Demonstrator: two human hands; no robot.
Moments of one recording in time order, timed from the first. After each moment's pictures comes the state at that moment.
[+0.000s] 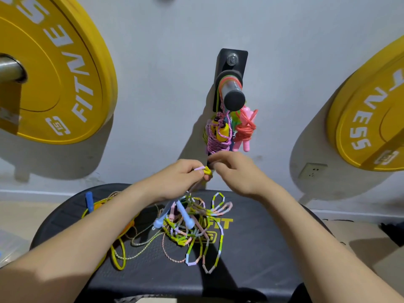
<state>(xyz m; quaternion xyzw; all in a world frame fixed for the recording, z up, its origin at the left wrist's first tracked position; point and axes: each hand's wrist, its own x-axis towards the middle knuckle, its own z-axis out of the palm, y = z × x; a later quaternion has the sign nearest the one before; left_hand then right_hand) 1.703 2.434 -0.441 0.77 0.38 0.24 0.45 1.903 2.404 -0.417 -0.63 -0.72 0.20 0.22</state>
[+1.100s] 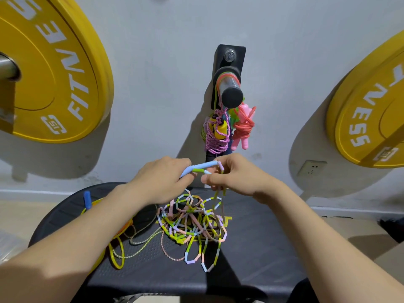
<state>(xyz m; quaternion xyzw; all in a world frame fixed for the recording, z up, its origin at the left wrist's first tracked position) 1.685 2.433 -0.440 0.87 0.47 0.12 0.07 1.914 2.398 -0.425 -0.53 -0.67 0.44 0.29</state>
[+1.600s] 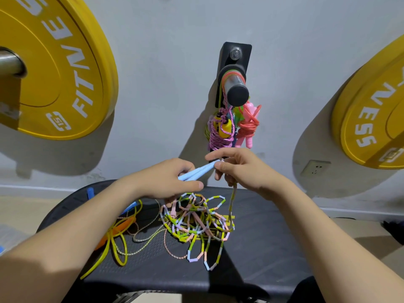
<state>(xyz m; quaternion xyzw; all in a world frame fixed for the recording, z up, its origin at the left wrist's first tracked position) 1.674 2.439 -0.441 0.81 0.41 0.13 0.40 1.915 2.403 -0.421 -0.52 -0.64 0.45 0.33</state>
